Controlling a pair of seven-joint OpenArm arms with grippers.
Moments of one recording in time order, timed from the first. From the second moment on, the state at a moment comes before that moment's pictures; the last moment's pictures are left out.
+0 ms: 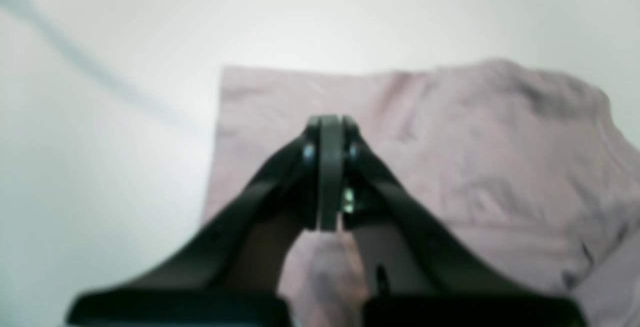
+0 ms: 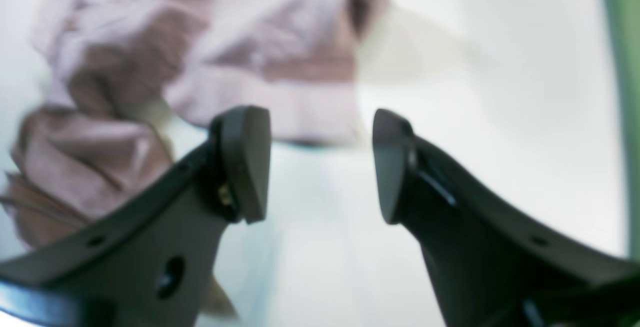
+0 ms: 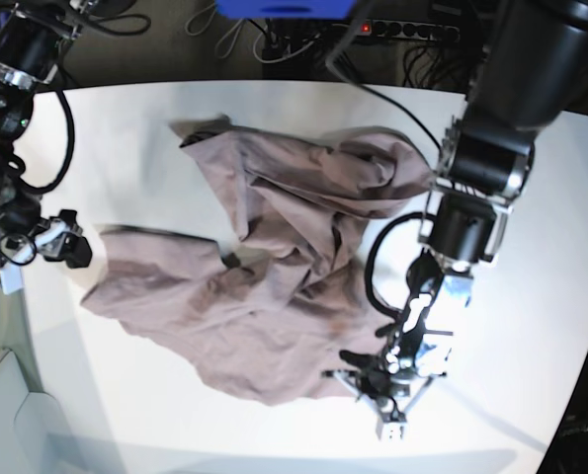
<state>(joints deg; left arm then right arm) -40.4 -4.3 18.9 47.3 -20.0 5.1 31.0 1.3 16.4 31.8 91.9 42.2 25.2 -64.8</state>
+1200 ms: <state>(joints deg) -30.7 -5.8 19.3 43.7 -19.4 5.1 24.7 6.5 20.1 16.2 68.4 41.6 25.3 -52.4</state>
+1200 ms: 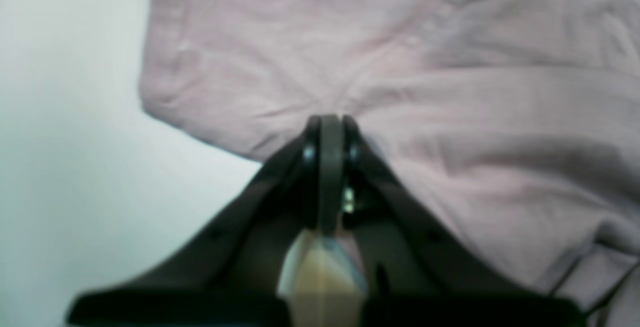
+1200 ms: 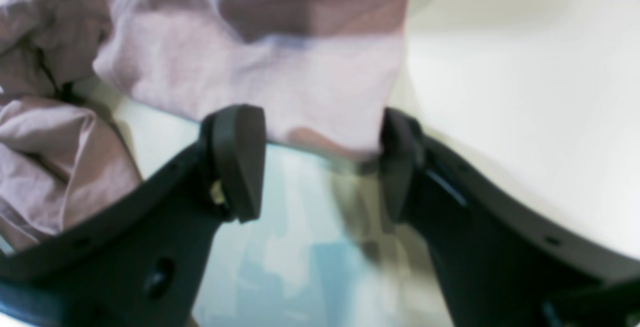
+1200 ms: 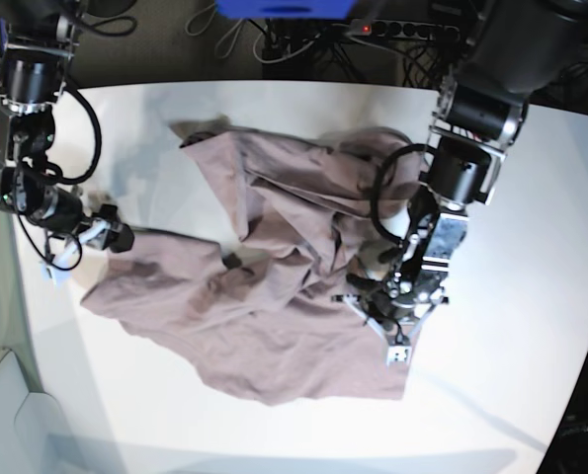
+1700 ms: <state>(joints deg) -32.1 -5.8 19.4 33.7 -19.6 4.8 11.8 5.9 20.8 16.2 69.1 42.1 25.3 -58.7</state>
